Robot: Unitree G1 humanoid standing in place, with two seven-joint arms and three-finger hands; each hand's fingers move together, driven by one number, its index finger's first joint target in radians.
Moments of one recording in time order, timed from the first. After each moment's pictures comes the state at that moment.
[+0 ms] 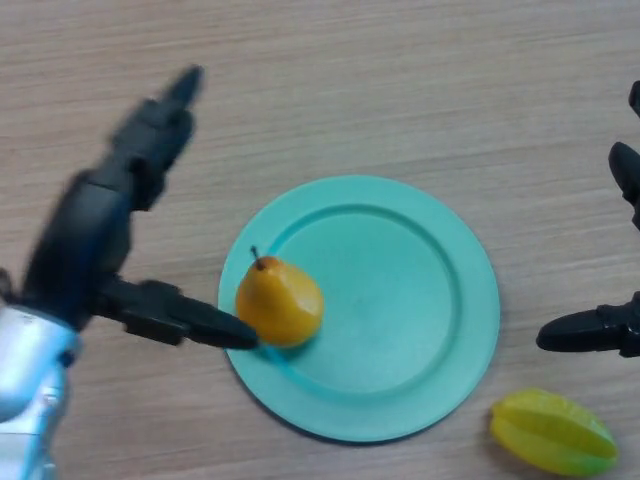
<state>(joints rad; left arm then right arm) -0.07 0.26 0.16 -0.45 -0.20 0.27 -0.28 -0.01 -0.26 -0.23 -0.73 0.20 0.65 0.18</state>
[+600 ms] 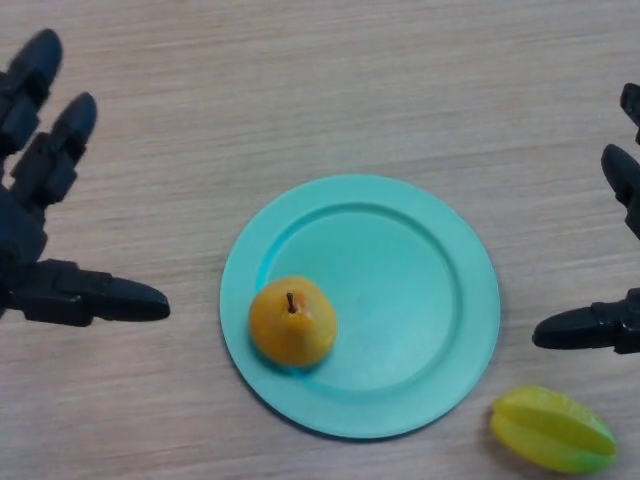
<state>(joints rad) -0.07 0.34 0.29 -0.44 -0.42 0.32 -0.27 -0.02 -0.27 -0.22 -0.70 0.20 0.65 0.19</state>
